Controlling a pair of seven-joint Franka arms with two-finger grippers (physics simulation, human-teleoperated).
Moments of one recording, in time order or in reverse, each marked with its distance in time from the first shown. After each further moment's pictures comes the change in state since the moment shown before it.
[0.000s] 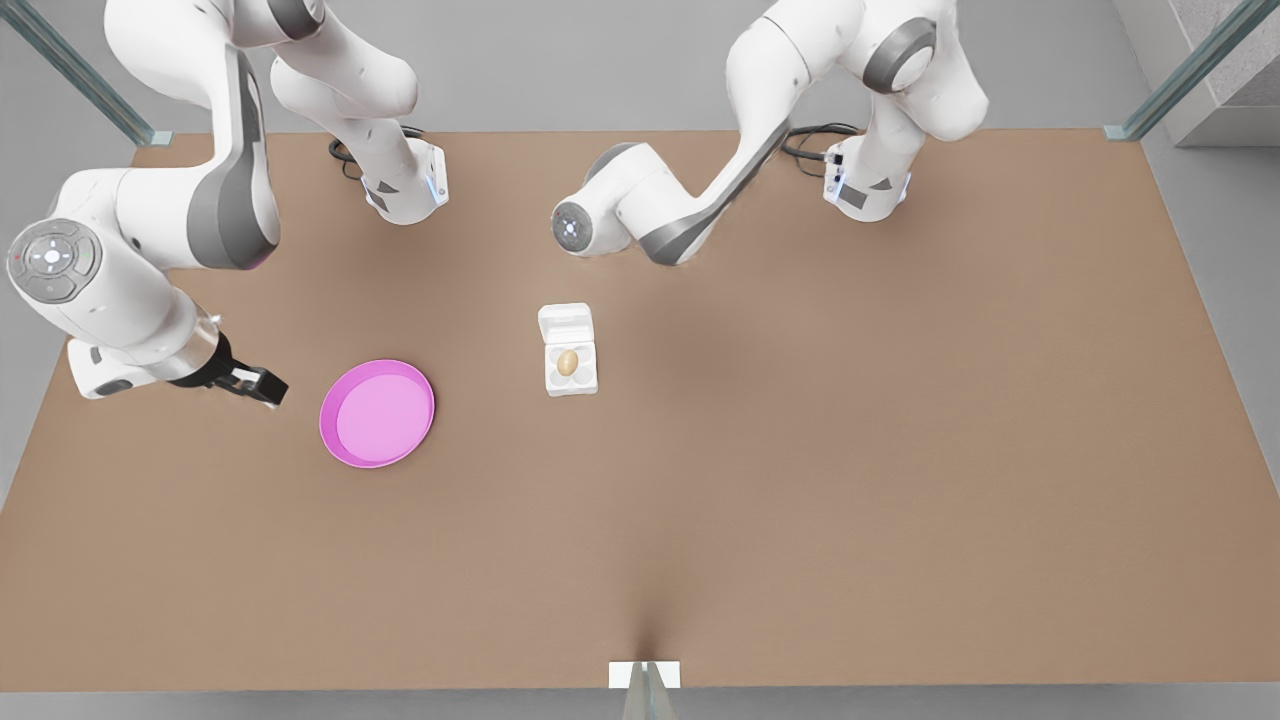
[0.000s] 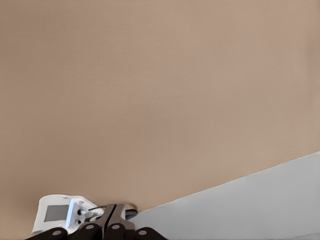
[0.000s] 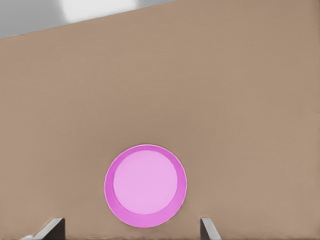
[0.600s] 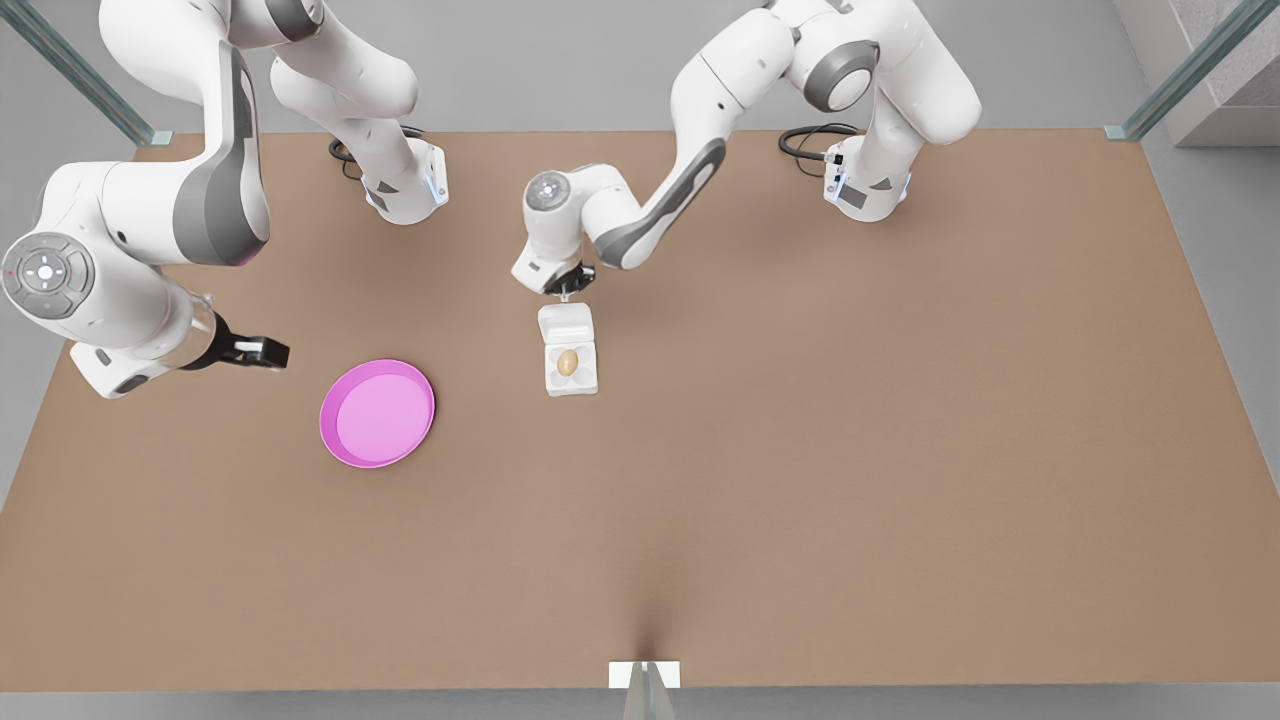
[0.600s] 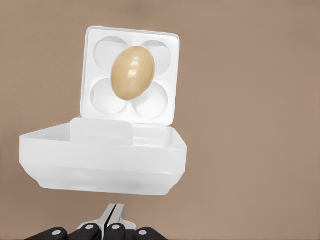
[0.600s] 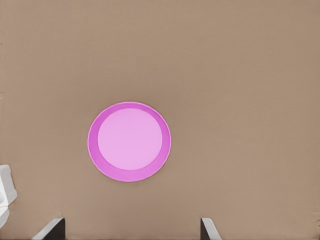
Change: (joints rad) left arm -0.130 0.191 0.076 0.002 0.220 0.883 -0.843; right arm -0.011 0.005 -0.002 0.031 0.015 -0.162 -0.224
